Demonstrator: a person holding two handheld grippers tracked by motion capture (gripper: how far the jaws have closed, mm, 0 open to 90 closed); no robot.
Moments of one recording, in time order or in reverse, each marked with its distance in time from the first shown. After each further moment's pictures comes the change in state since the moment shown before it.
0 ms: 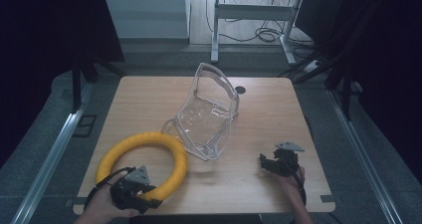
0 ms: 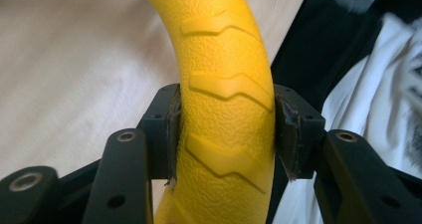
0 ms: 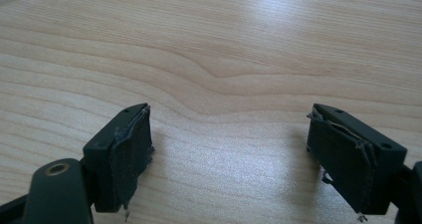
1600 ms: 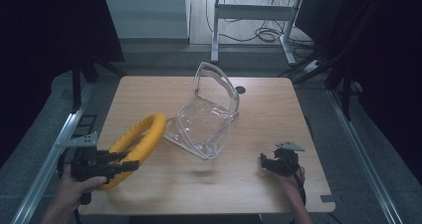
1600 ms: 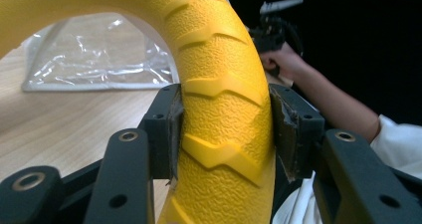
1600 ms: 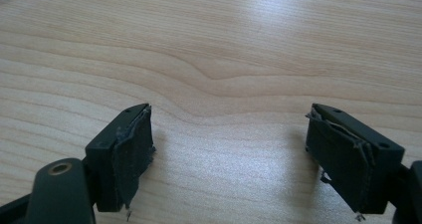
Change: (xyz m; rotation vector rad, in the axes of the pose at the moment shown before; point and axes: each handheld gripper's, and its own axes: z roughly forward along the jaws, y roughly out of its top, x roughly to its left) left arm 0.055 -0.009 -0.091 -0.512 -0.125 -0.255; right arm -0.001 0.001 0.001 -0.003 -0.010 0.009
